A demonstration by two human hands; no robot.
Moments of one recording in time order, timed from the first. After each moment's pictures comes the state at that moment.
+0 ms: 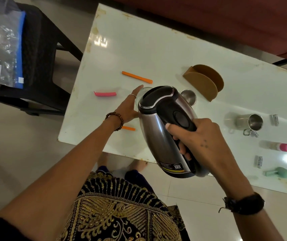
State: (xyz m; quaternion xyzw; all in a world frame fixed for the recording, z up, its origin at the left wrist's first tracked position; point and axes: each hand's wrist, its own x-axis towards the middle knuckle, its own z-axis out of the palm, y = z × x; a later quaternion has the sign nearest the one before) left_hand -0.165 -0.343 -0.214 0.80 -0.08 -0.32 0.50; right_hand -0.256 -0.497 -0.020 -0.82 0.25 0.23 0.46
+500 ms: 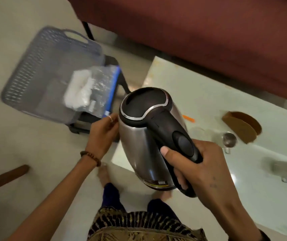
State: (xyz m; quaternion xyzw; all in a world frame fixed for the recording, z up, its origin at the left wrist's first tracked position) left_hand -0.170 -0.129 -0.078 0.86 0.03 -0.01 0.51; right_hand -0.220 -0.322 0.057 -0.80 0.10 0.16 0.57
